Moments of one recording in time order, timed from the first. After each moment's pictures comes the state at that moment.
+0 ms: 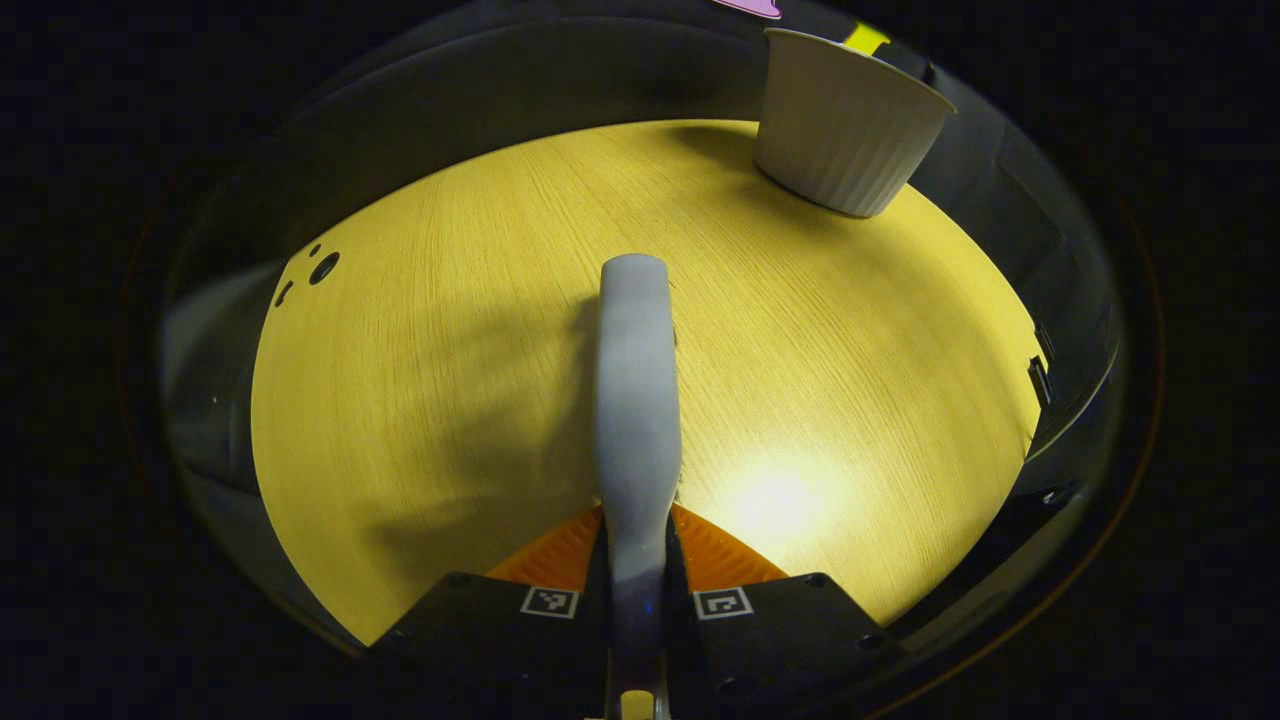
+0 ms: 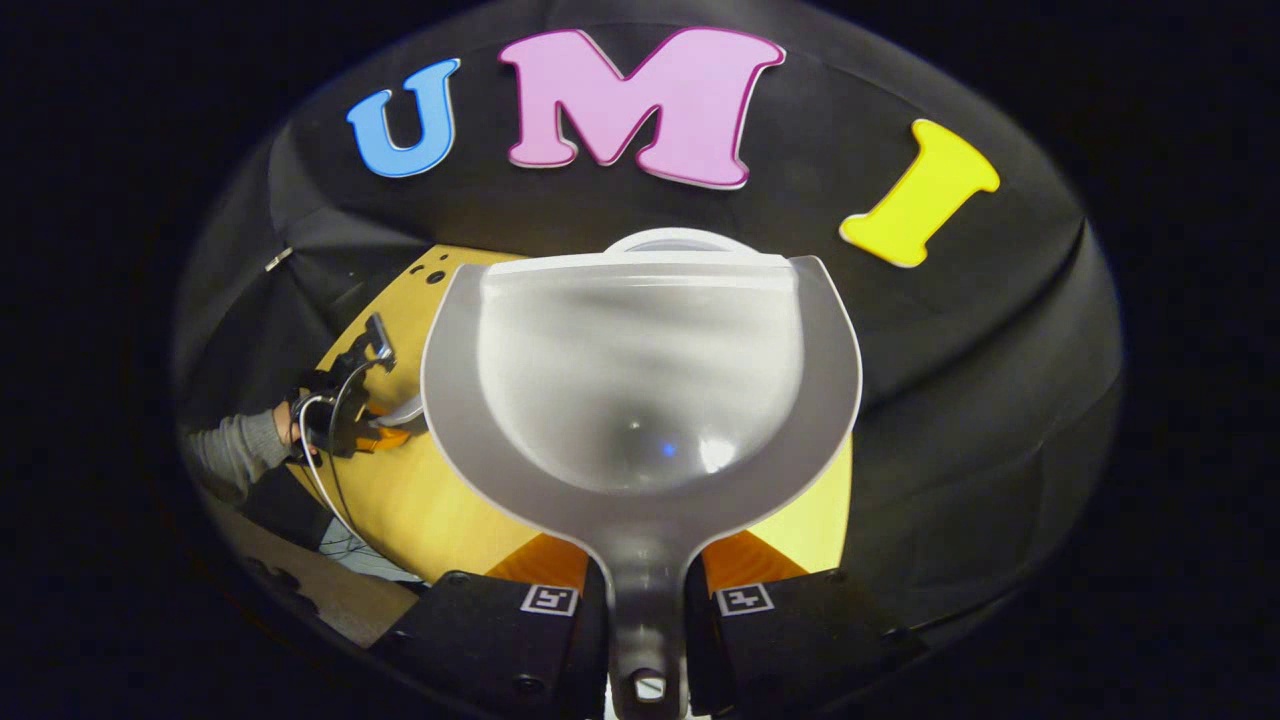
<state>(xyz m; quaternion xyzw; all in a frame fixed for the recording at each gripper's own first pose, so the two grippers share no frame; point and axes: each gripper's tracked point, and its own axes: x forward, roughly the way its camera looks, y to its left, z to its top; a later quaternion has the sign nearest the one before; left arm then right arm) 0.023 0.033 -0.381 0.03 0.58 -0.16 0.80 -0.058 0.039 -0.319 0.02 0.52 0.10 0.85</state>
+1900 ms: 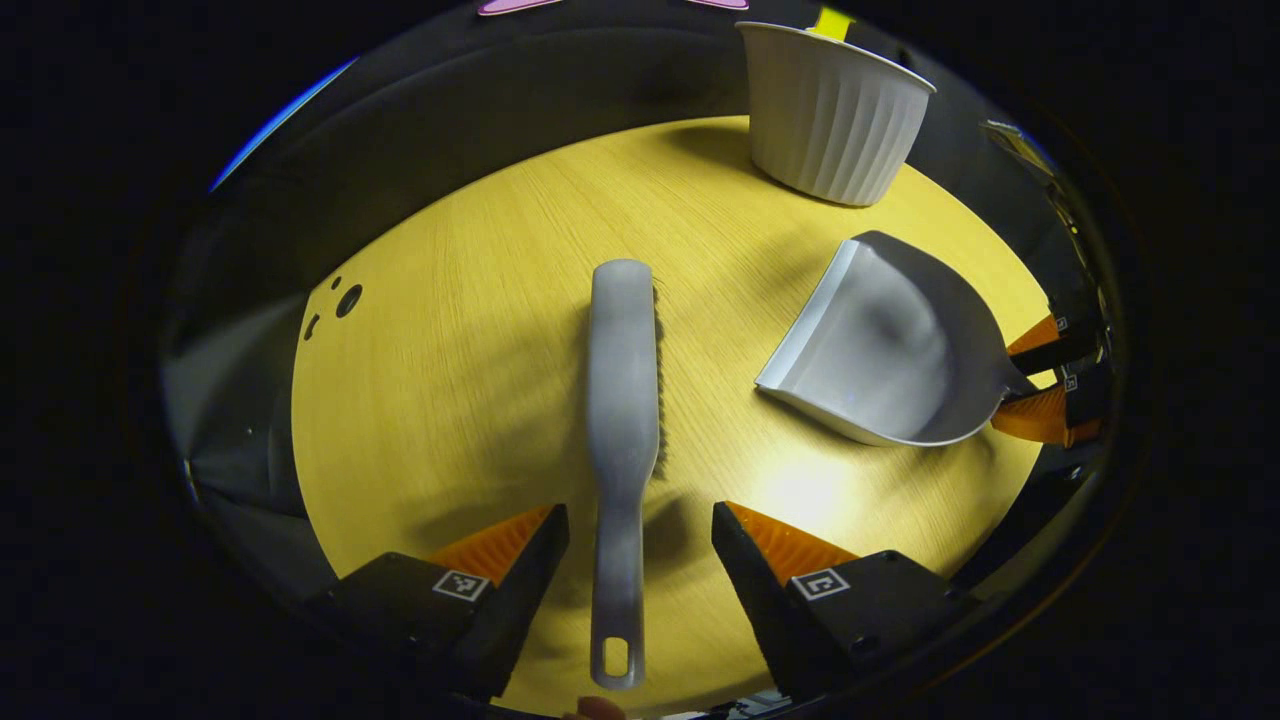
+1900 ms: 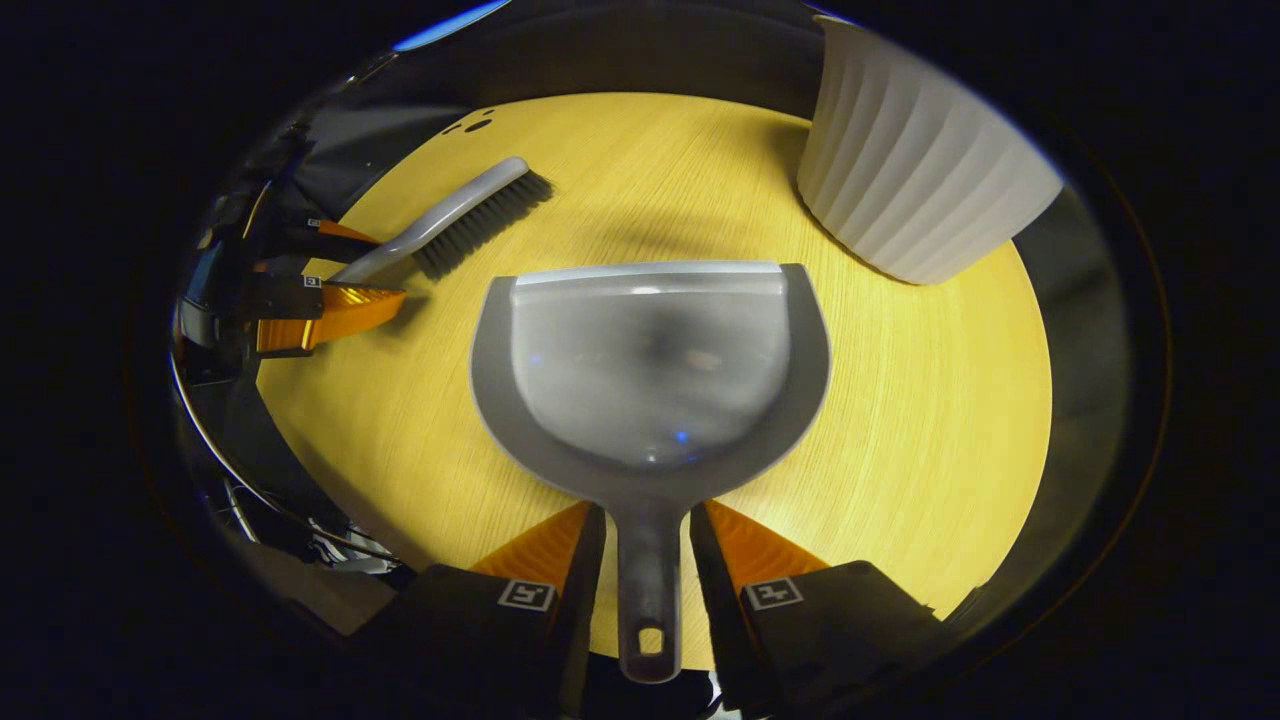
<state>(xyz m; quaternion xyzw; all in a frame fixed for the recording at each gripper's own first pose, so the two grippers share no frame) 0.019 0.029 -0.345 0.09 0.57 -0.14 0.81 -0.139 0.205 -0.514 0.05 0.64 0.15 0.75</state>
